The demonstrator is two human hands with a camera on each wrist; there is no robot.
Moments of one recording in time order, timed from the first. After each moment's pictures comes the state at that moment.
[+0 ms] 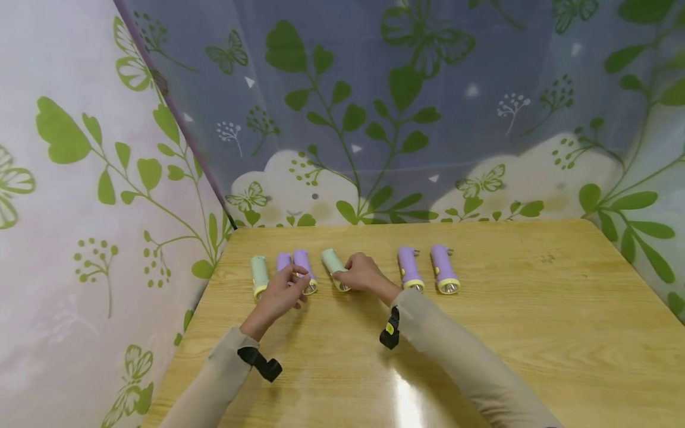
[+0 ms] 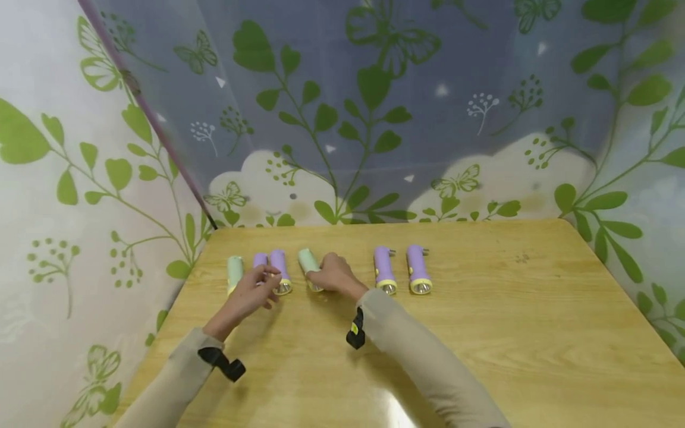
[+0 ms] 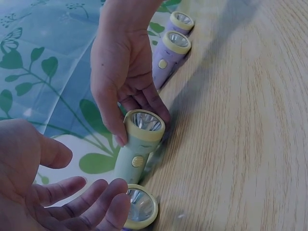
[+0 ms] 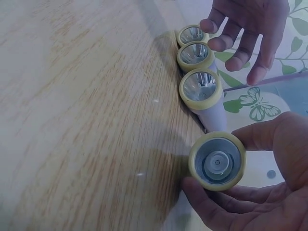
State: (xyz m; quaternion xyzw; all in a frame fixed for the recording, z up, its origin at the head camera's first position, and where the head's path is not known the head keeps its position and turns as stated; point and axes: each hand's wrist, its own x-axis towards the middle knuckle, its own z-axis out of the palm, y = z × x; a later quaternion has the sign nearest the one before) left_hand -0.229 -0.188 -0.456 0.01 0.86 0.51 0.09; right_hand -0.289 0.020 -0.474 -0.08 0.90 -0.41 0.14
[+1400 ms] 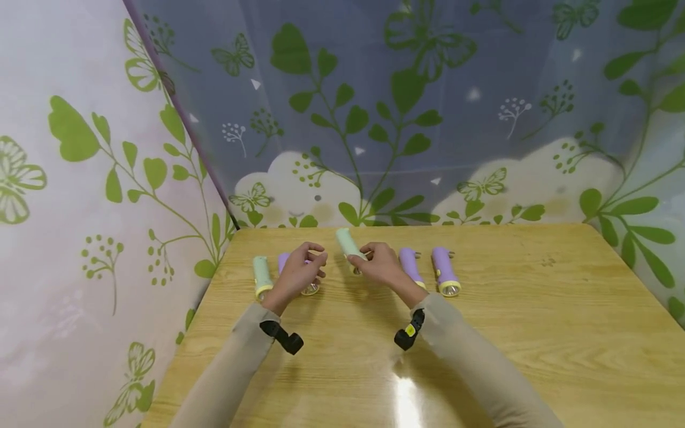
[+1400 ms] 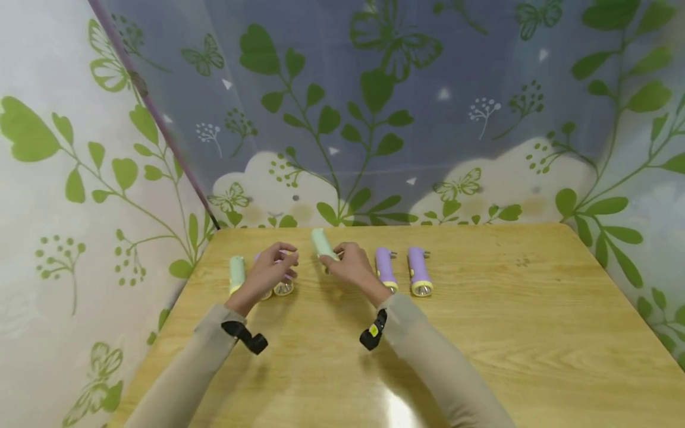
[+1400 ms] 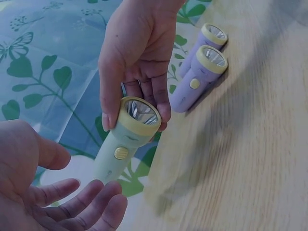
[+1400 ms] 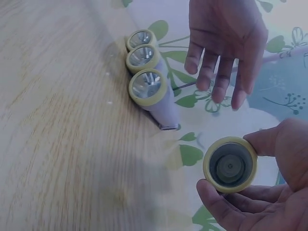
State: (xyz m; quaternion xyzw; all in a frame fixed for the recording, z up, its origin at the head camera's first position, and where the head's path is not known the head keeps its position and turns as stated) left_hand -0.259 -0.156 -0.434 0.01 0.83 0.55 0.08; right_hand -0.279 0.054 -0.445 -0.06 0.88 -0.46 0.07
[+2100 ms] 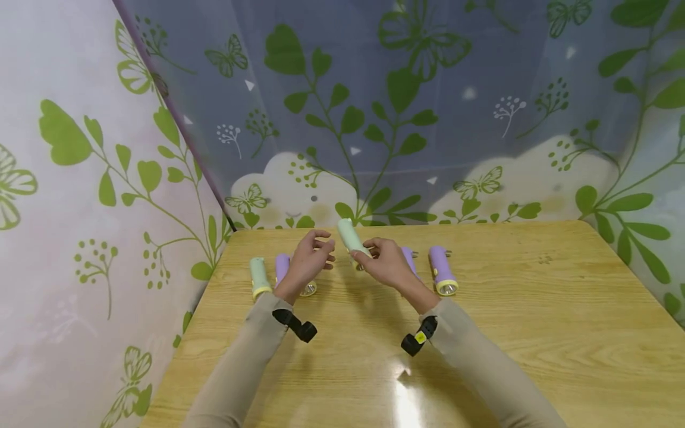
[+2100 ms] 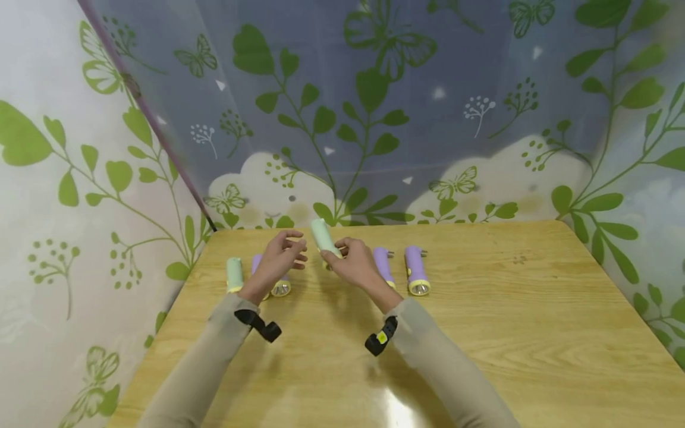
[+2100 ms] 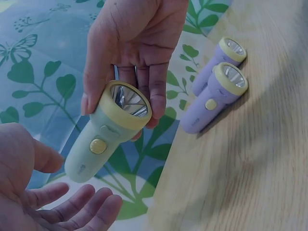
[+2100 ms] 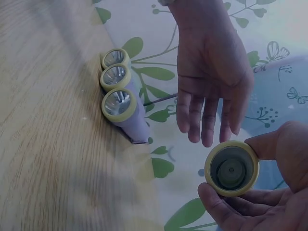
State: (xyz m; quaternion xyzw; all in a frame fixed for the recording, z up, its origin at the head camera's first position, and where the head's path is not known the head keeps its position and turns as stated) left_hand -0.274 -0.129 -0.424 0.03 0.81 0.59 0.05; right_hand -0.263 0.073 -0.427 -0.09 0.86 -0.51 0.05
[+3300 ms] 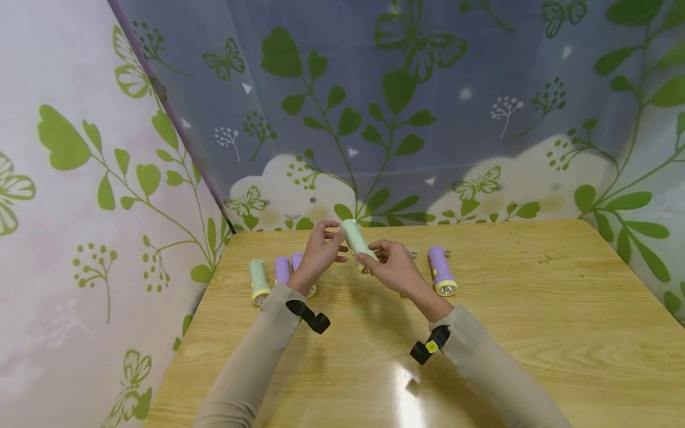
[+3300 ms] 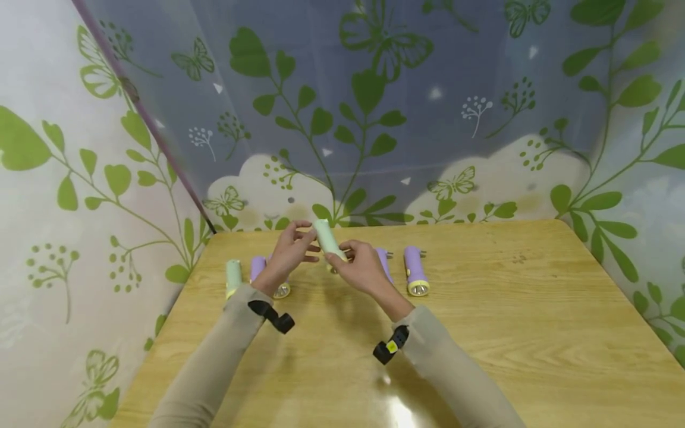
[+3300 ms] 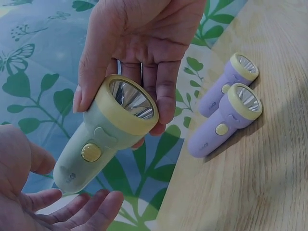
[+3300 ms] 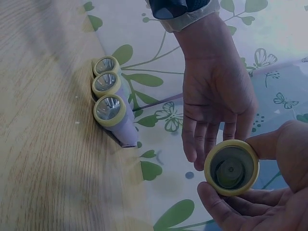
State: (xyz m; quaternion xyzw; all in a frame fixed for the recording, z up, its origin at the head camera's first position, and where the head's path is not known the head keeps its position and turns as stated) left_hand -0.287 -0.100 -0.410 0.01 0.77 0.63 0.06; right_hand -0.247 0.088 -0.417 -0.11 0.84 -0.53 0.03
